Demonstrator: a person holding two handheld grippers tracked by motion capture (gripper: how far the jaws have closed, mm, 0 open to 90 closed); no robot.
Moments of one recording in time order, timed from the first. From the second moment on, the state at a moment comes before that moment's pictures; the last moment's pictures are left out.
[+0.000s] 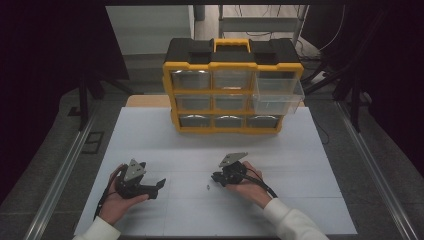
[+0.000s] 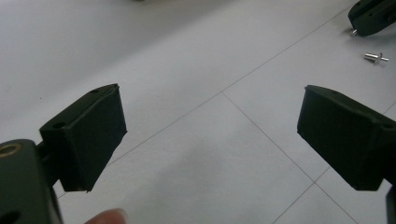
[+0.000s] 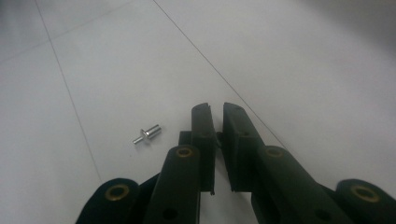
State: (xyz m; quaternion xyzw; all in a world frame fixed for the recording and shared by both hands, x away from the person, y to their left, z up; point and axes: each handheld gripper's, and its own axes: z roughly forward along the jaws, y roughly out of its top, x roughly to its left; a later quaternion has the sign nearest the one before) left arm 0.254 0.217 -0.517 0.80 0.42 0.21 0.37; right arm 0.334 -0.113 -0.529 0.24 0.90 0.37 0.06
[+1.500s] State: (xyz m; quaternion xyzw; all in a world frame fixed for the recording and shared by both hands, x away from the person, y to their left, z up) left arm 0.254 0.217 -0.517 0.80 0.42 0.21 0.37; right arm 0.333 -0.145 -0.459 0.25 0.82 0.51 0.04
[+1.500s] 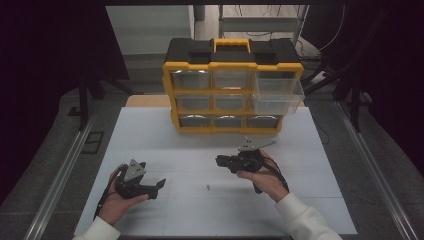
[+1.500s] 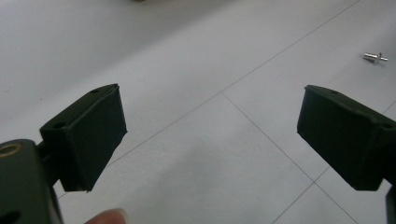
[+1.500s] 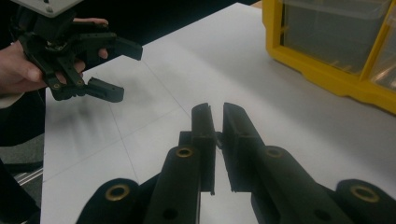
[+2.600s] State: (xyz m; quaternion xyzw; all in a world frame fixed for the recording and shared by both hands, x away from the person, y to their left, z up) left arm 0.254 0.216 -0.518 0.80 0.42 0.21 0.38; right arm 0.331 -0.160 -0.409 0.23 0.80 0.56 0.07
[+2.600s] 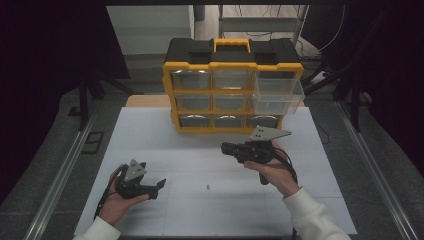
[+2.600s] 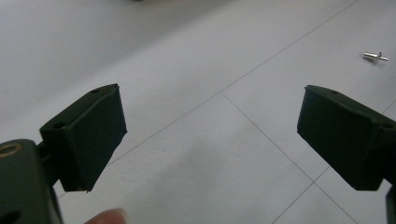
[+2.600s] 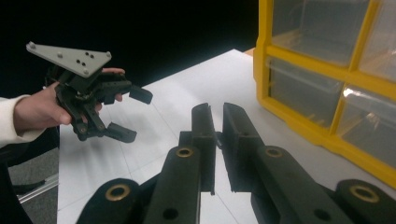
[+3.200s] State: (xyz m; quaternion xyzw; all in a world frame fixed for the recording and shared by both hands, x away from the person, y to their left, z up) left arm 0.254 0.215 -0.518 0.80 0.42 0.21 0.38; right arm 0.336 -0.164 -0.366 0.21 0.79 0.57 0.09
